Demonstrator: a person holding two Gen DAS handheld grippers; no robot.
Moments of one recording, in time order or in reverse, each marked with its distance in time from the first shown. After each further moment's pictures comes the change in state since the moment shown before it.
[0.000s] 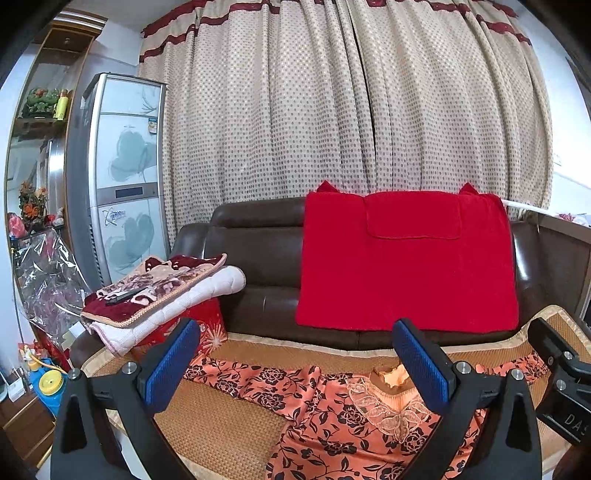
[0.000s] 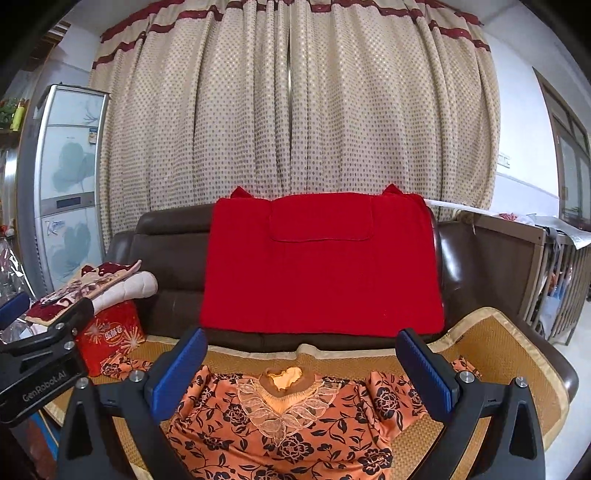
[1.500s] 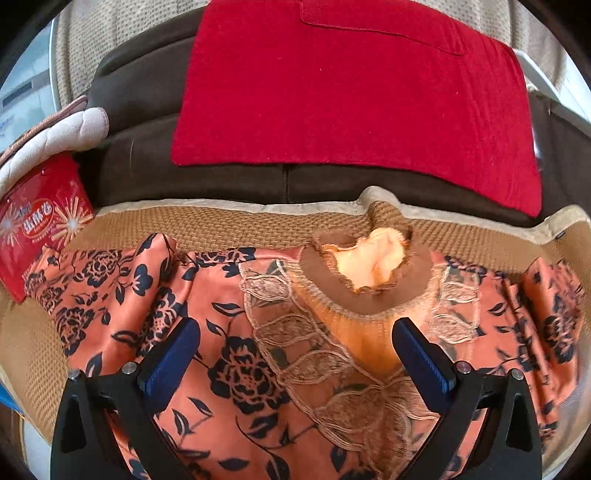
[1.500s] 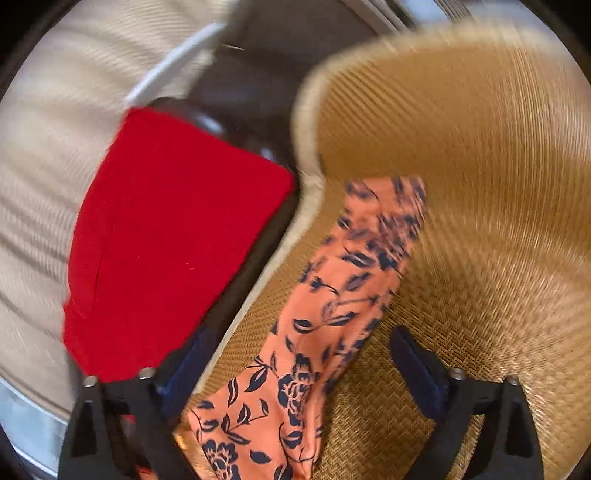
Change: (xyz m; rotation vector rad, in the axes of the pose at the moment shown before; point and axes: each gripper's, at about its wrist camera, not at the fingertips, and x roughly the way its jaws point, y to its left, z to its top) left arm 0.306 -0.150 -0.191 0.064 0.533 -0.180; right arm 0.284 -0.418 -0.225 1.078 0.320 -0.113
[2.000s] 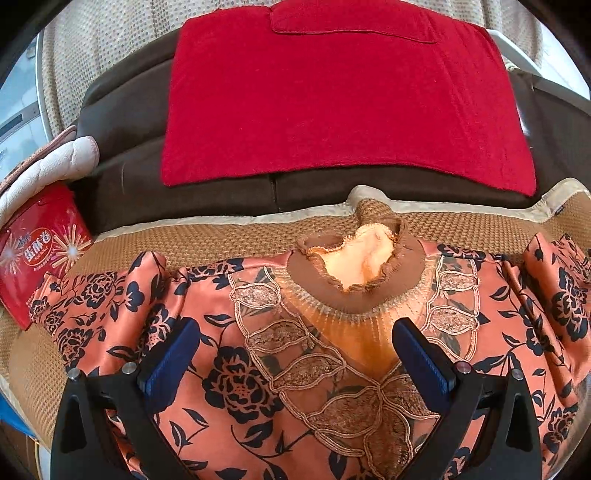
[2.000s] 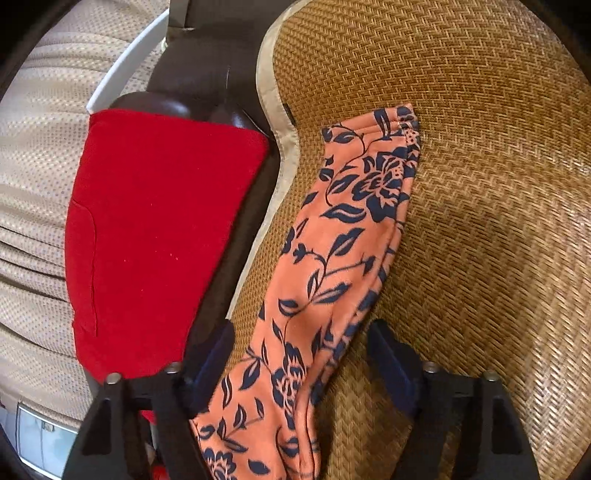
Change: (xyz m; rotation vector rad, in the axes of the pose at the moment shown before) left arm -0.001 -0.017 -0.009 0.090 -0.050 0.006; right arm 0.042 -0.016 -0.012 0.093 0.081 0.031
